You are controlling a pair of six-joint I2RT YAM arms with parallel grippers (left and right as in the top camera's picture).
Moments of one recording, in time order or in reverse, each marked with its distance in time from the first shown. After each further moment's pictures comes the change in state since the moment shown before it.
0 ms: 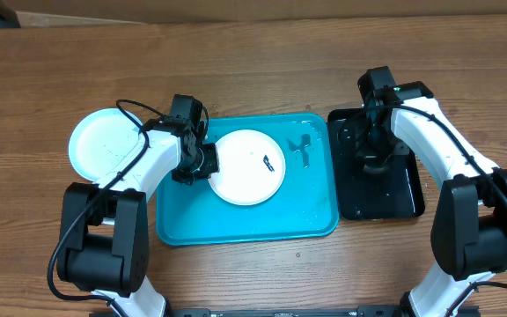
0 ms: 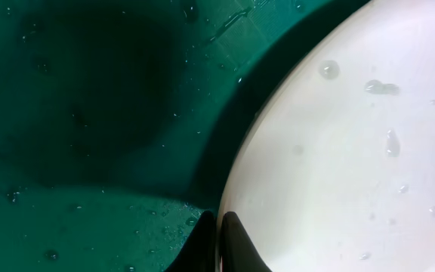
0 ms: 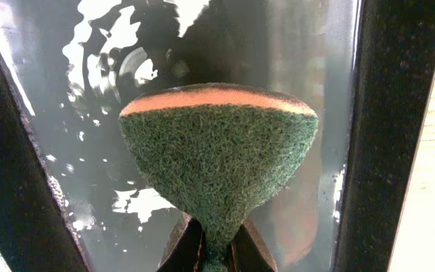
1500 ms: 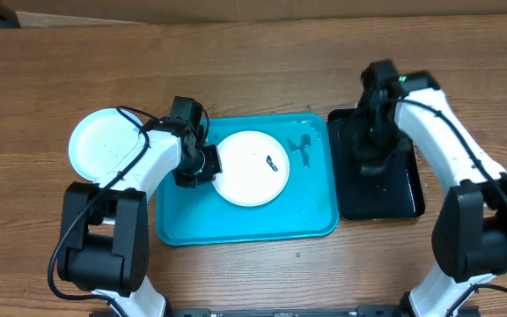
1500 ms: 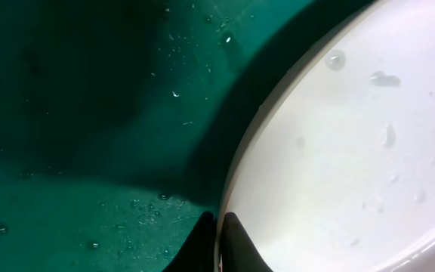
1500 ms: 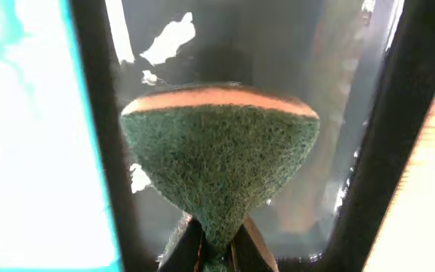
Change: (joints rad) left arm 0.000 0.002 -0.002 -0.034 0.079 -0.084; right arm 0.000 -0.009 0.157 -0.192 -0.129 -0.130
